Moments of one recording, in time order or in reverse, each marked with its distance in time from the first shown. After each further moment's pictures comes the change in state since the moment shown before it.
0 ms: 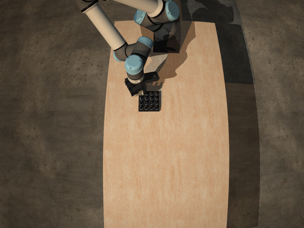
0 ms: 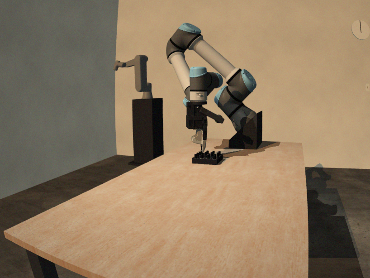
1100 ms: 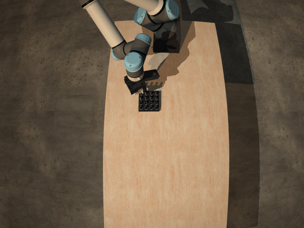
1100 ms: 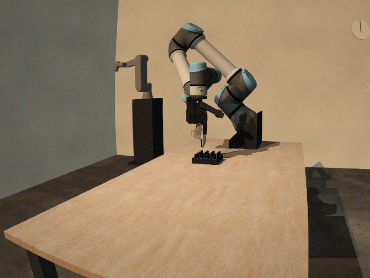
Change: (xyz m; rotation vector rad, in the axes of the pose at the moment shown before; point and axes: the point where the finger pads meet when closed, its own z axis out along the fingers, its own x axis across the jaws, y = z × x) arm 0.000 0.000 -0.023 -0.002 0.002 0.000
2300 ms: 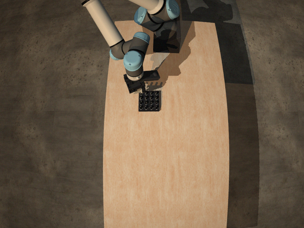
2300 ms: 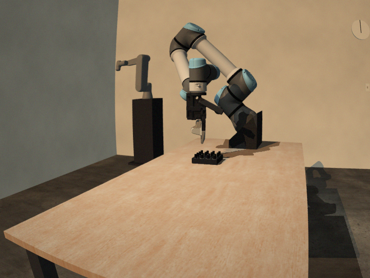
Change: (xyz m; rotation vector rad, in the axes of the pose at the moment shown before) arm 0.005 0.002 -0.017 0.002 0.001 0.113
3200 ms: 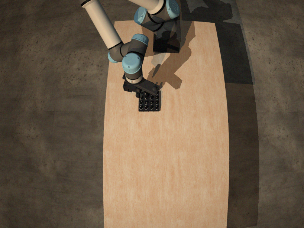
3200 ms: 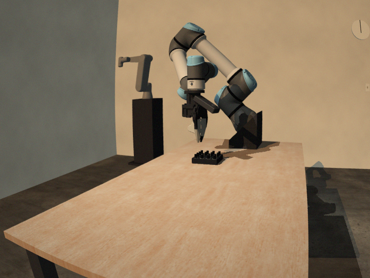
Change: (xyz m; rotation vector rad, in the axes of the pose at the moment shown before) arm 0.028 0.012 -0.010 0.003 0.009 0.662
